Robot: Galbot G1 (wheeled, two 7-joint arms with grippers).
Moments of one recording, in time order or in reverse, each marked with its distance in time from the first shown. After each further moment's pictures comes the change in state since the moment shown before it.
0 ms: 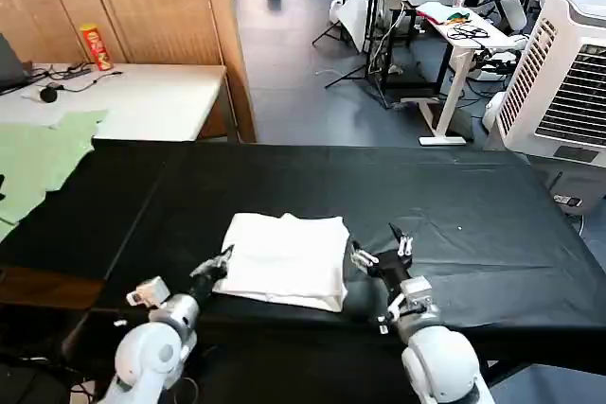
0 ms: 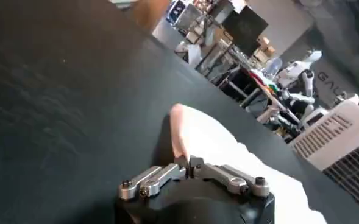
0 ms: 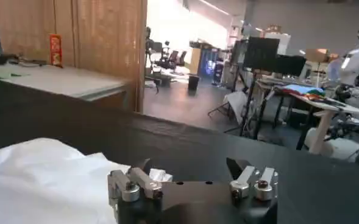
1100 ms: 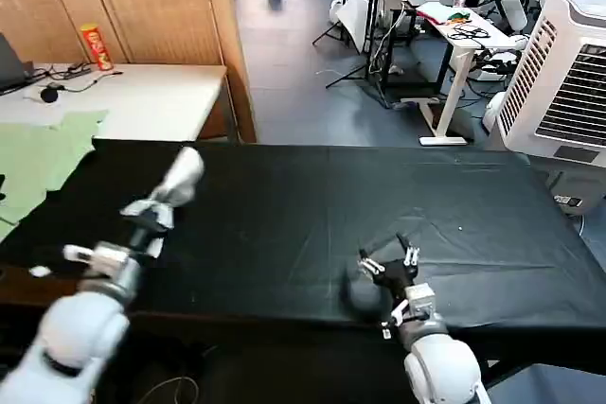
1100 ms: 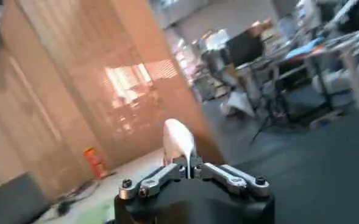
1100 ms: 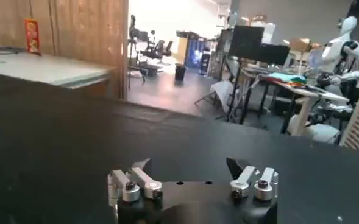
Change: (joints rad) left arm -0.020 0.308 0.035 -0.201 0.527 -0.052 -0.026; right arm -0.041 0.035 0.022 -0.011 -0.018 0.000 -0.022
